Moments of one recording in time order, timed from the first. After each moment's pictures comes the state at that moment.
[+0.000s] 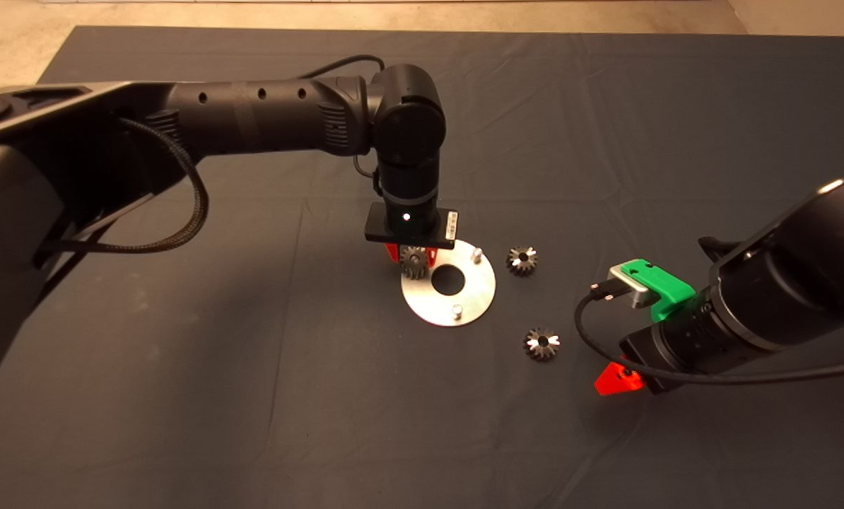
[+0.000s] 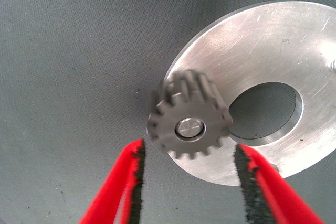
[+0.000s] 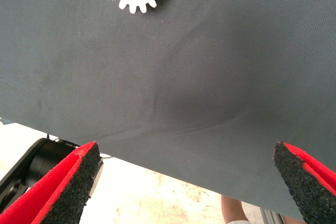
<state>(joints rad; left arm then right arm) -0.42 2.89 -1.42 0.22 1.48 -1.33 0.40 2.32 -0.55 -0.17 -1.53 1.47</state>
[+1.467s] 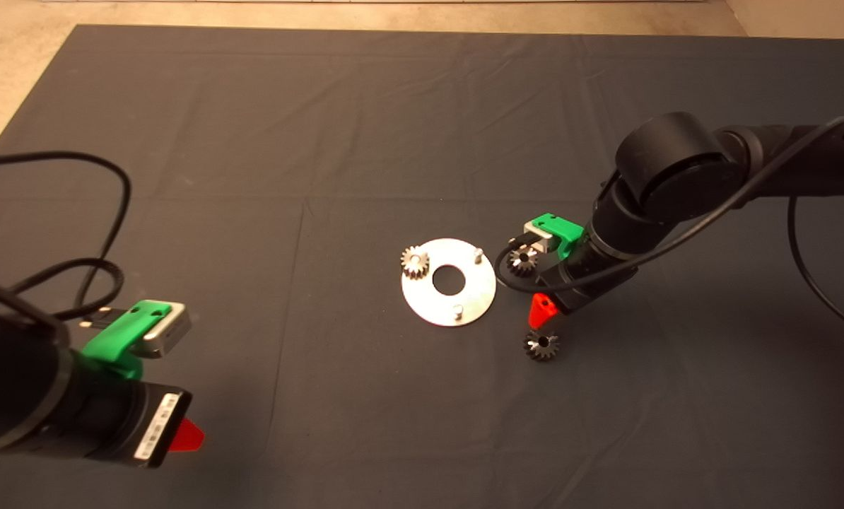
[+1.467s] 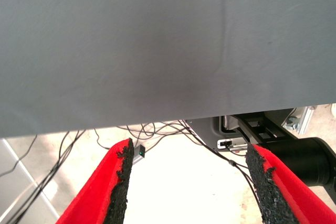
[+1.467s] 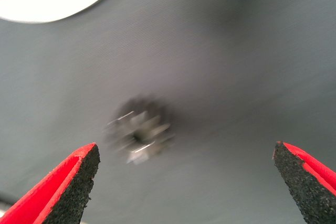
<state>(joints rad) -0.49 1.97 -0.36 0.14 1.53 -1.51 0.35 2.54 -1.01 -0.18 -1.53 1.06</state>
